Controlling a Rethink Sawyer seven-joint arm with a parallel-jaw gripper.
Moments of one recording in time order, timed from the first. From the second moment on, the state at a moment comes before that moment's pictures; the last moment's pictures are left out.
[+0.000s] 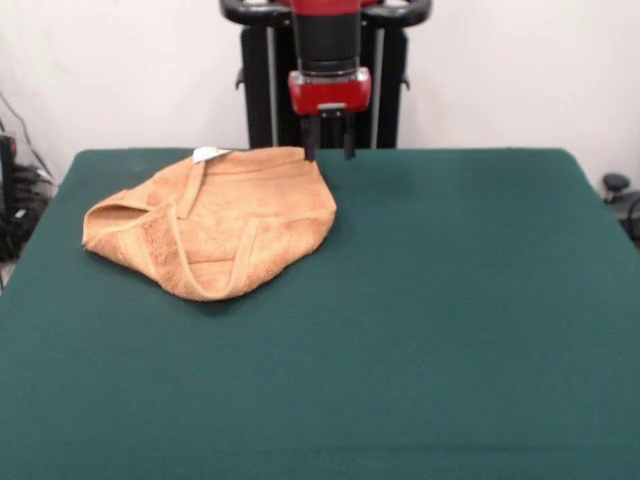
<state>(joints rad) -0.47 -0.52 0.00 2.30 -0.38 -0.36 1.57</state>
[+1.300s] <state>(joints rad) -0.54 -0.43 0.00 2.24 -0.37 -0.39 1.57</state>
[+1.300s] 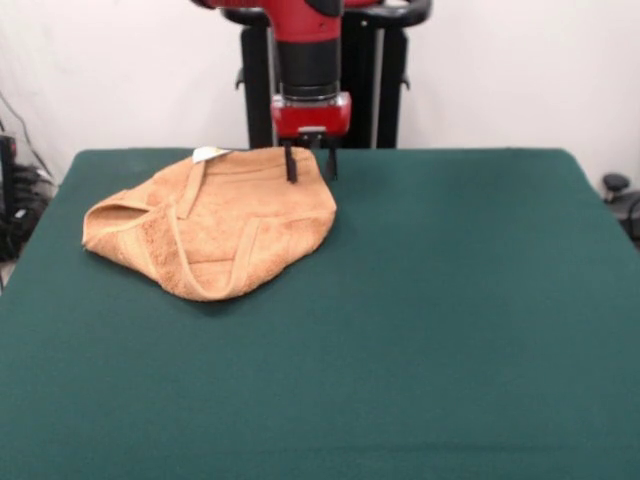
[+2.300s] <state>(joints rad) -0.57 -0.42 0.02 2.18 -0.37 -0.36 1.57</state>
